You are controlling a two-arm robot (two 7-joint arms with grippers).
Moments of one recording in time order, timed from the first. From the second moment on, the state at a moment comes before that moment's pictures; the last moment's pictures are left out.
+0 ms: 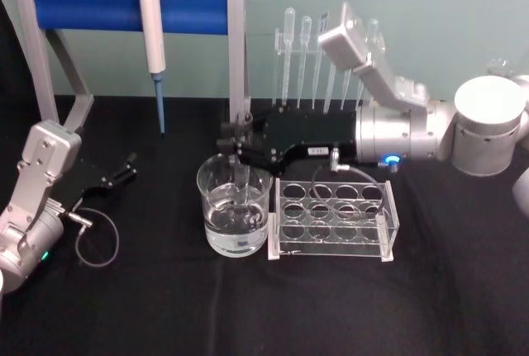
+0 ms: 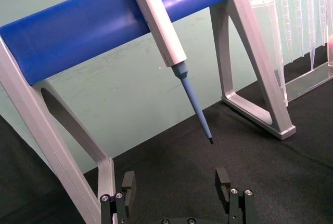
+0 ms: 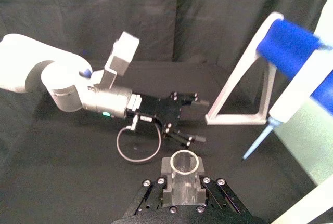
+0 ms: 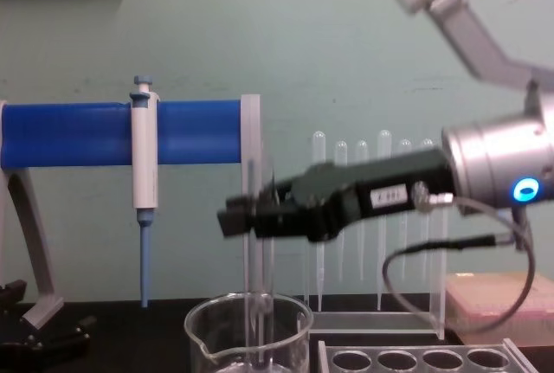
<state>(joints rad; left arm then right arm) -0.20 0.60 0.45 -1.41 -0.25 -0.12 0.03 0.78 0.46 -0.79 -1.32 0.51 0.11 0.88</state>
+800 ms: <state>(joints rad) -0.20 0.60 0.45 -1.41 -0.25 -0.12 0.03 0.74 0.62 -0.70 -1.64 0.60 0.15 0.81</state>
